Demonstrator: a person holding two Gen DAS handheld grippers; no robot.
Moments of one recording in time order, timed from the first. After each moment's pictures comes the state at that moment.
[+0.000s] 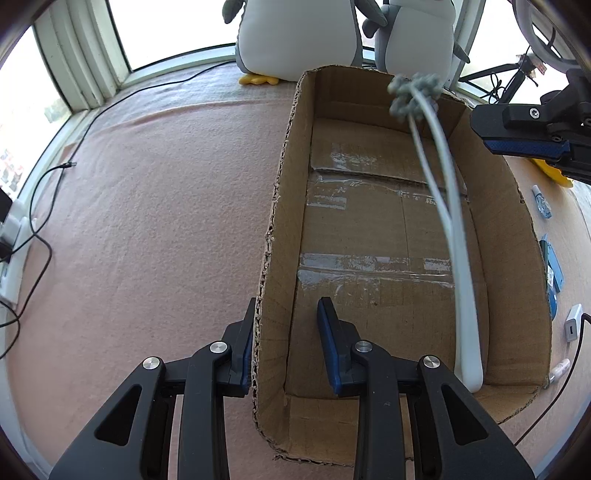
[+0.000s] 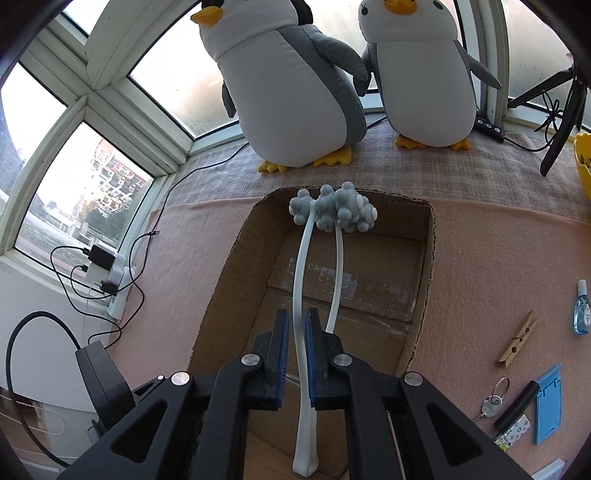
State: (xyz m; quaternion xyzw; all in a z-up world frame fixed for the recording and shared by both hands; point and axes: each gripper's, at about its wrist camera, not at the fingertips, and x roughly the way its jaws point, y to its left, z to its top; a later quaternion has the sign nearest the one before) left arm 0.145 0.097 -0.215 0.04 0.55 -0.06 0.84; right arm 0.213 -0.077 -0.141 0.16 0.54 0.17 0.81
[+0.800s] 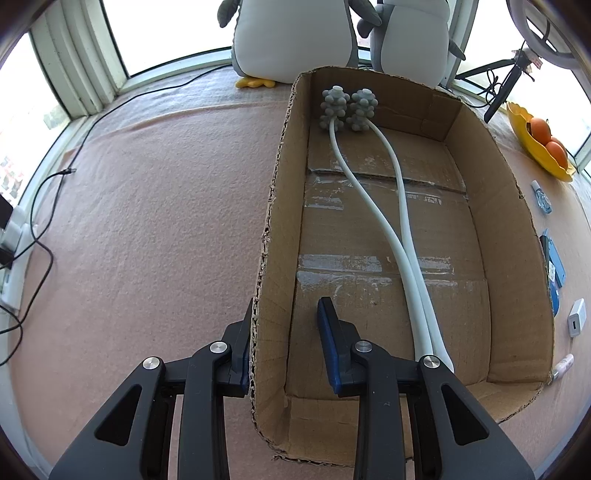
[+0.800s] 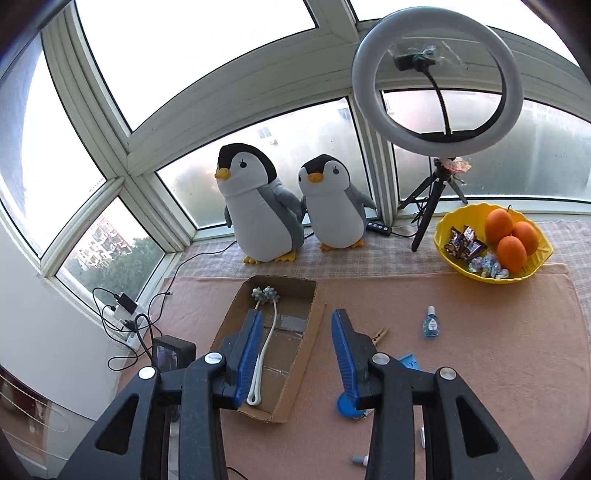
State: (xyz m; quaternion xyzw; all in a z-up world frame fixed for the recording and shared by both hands) left arm 0.140 0.095 -0.214 0.05 0.54 -0.06 0.84; right arm 0.068 -0.206 0.041 0.15 0.40 0.09 0.90
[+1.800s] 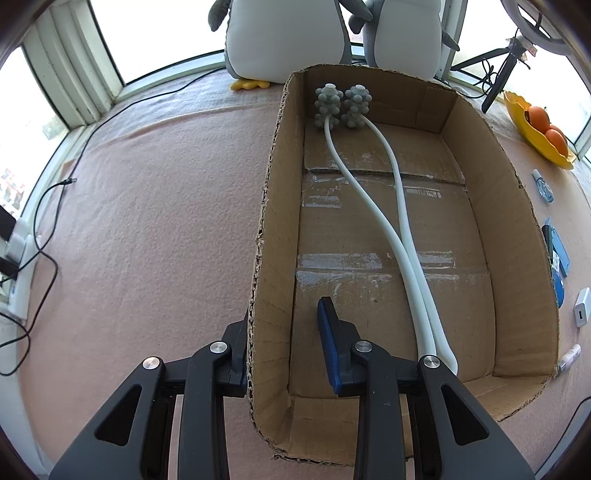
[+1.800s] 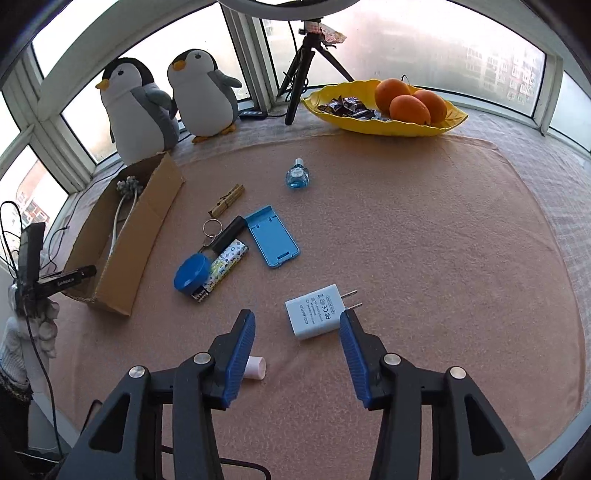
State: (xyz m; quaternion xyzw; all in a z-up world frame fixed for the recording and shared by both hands) left arm 0.139 0.088 -0.213 0.07 0.54 -0.06 0.84; right arm -0.016 -0.282 -0.148 0.11 0.50 -0.04 0.86
